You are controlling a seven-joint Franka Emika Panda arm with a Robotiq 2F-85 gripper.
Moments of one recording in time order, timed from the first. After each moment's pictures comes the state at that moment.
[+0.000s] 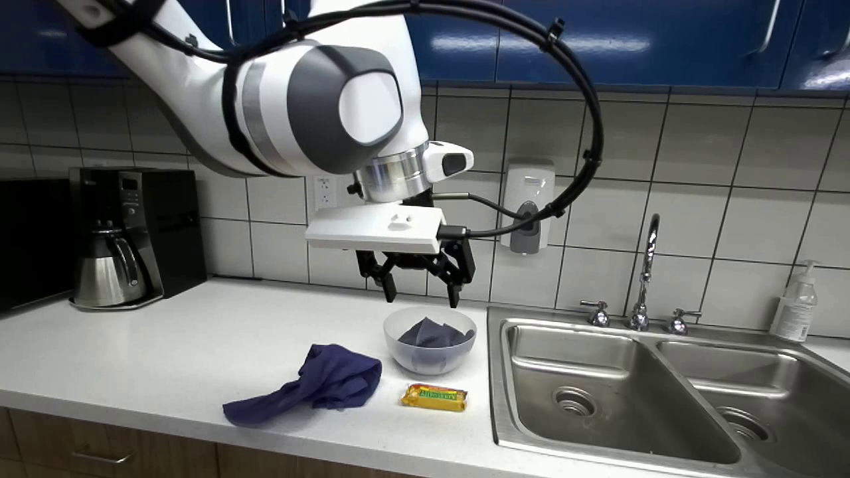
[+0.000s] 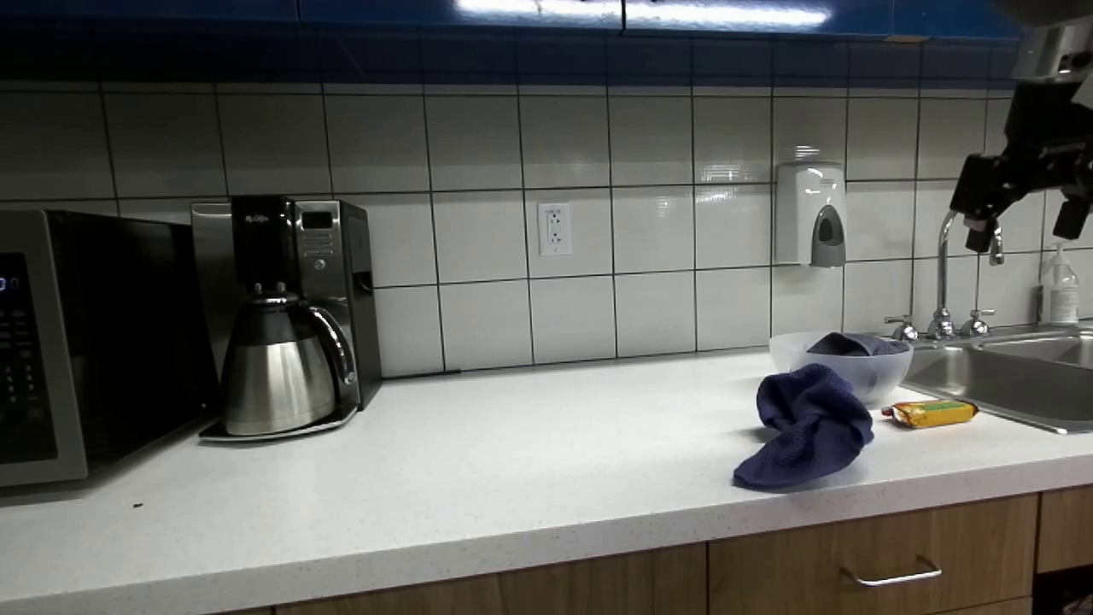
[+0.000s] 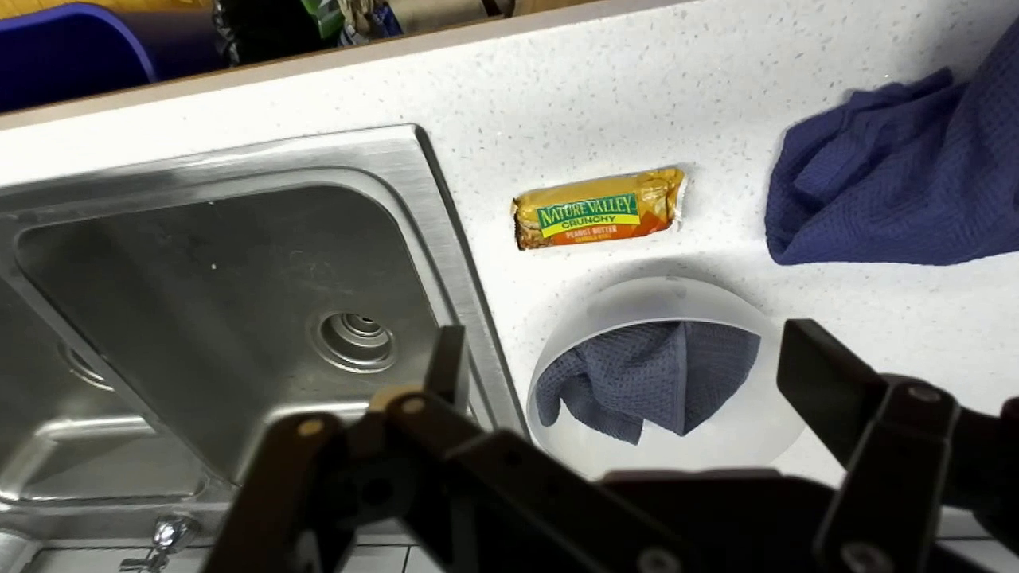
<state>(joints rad) -0.24 -0.43 -0.34 -2.68 -0.24 2.65 -0.24</state>
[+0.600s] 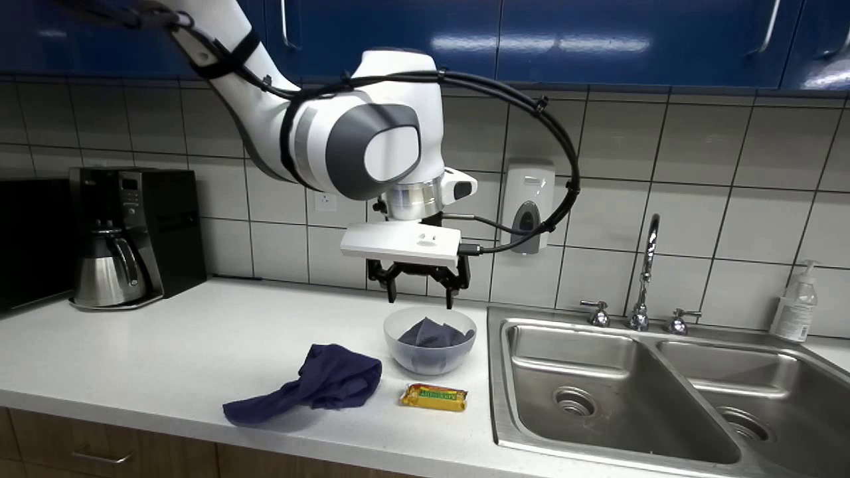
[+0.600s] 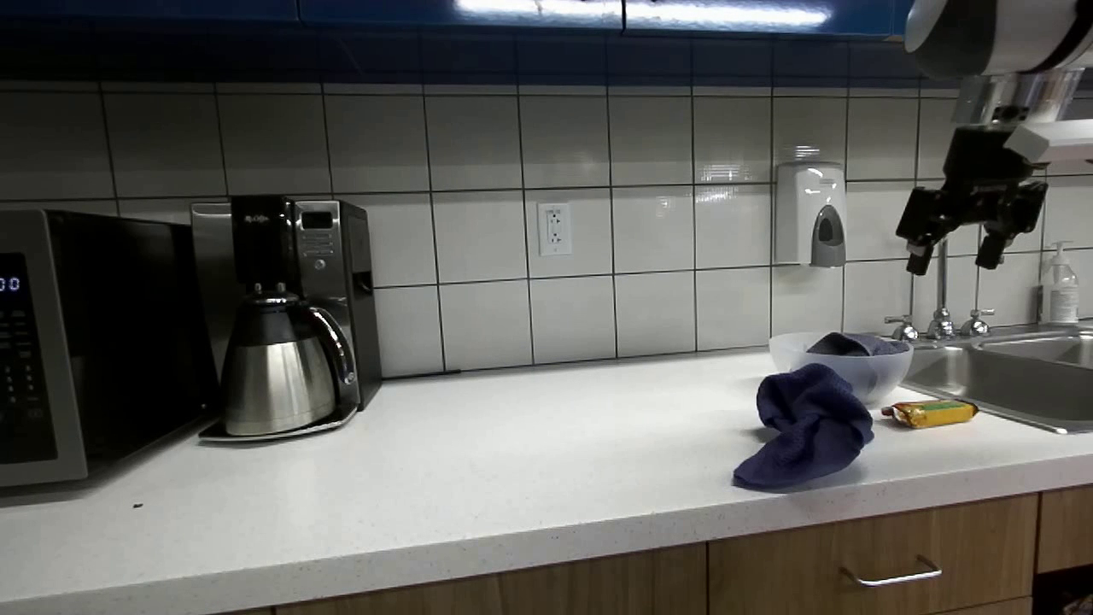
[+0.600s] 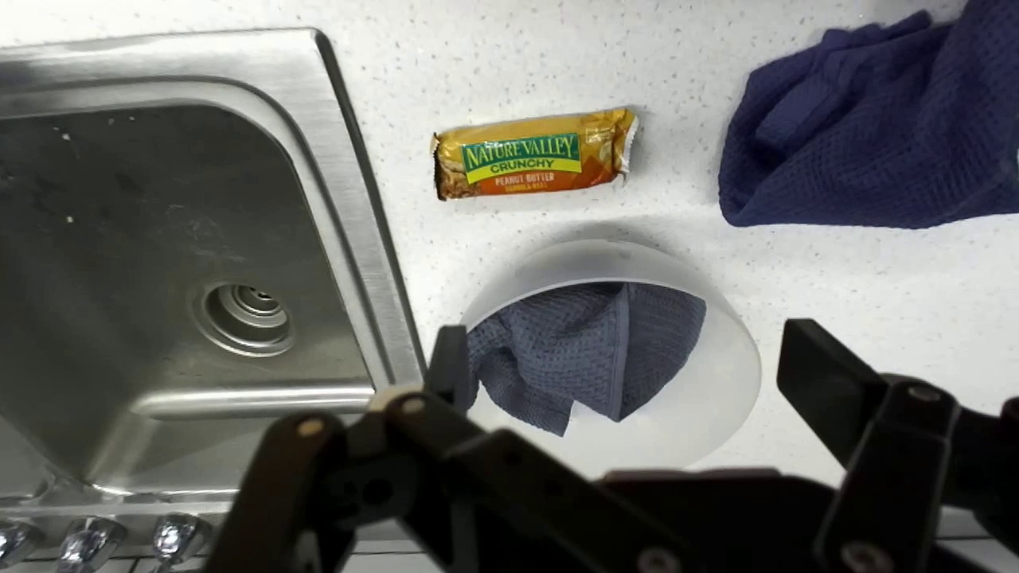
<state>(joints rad) -0.10 -0.19 -0.40 -2.53 0.04 2.69 -0.51</state>
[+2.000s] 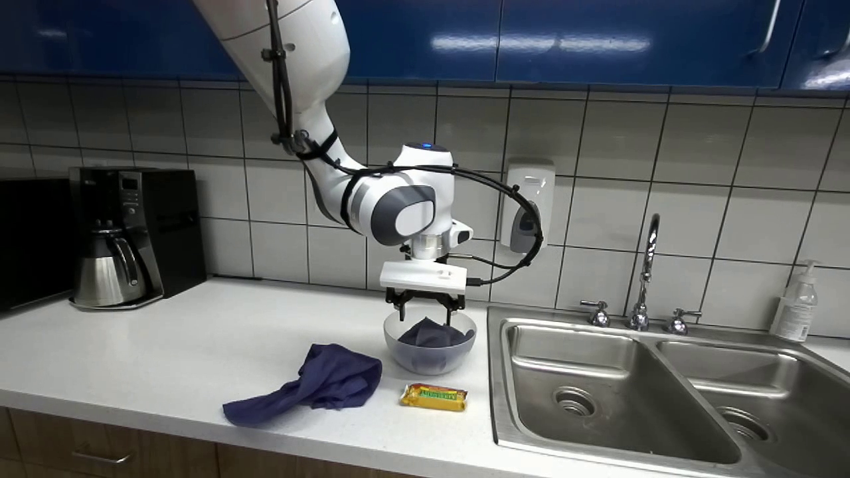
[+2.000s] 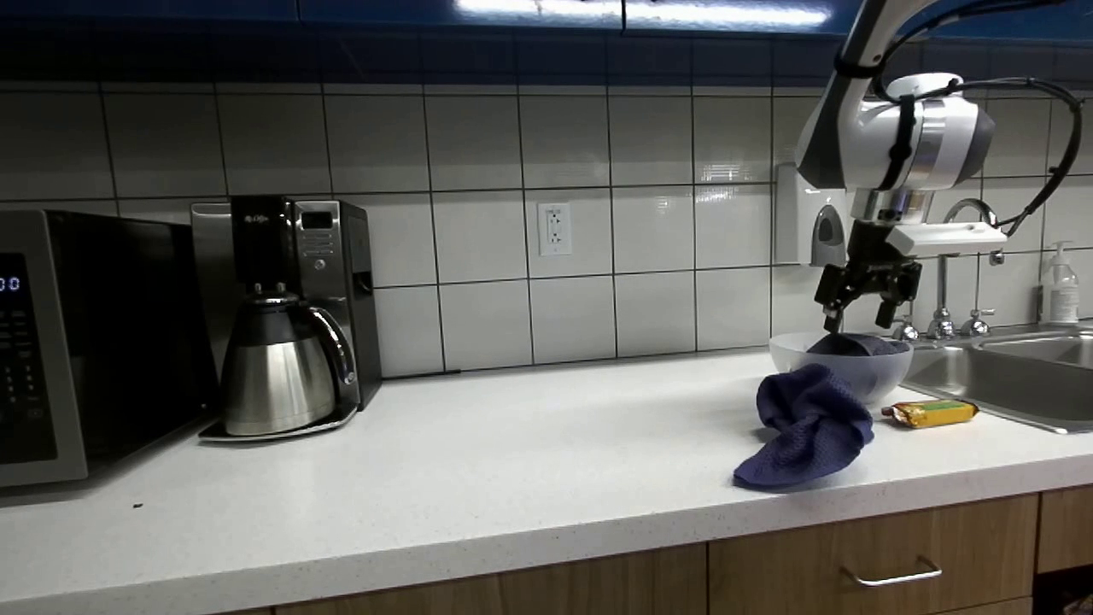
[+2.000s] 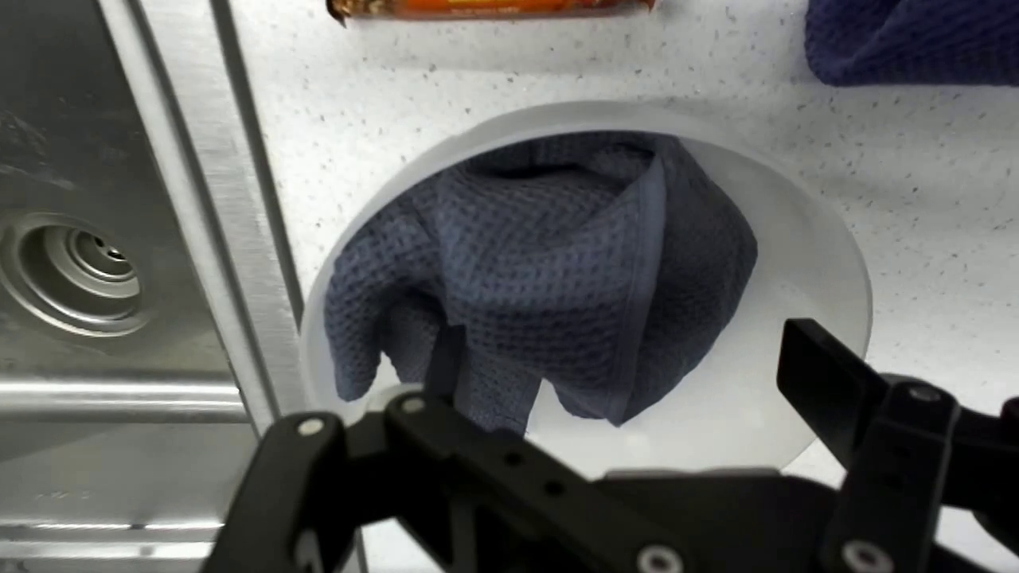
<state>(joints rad) -0.23 0.33 -0.16 -2.11 0.31 2.69 -0.70</state>
